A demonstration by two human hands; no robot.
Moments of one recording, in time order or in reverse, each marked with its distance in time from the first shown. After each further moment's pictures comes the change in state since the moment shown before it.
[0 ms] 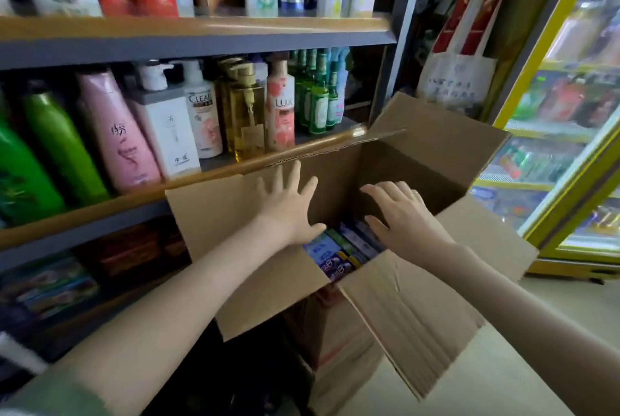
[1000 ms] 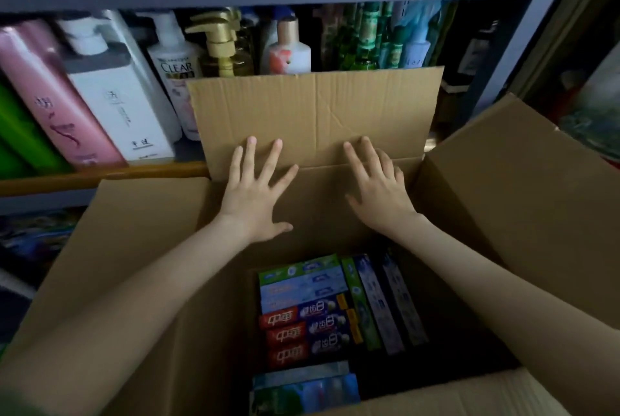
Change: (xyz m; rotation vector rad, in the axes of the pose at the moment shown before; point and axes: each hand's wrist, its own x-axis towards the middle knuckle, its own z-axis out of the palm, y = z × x) left_hand 0.151 -0.015 0.055 0.417 0.027 -0.394; right_hand 0.244 0.124 0.142 0.122 -0.089 -0.337
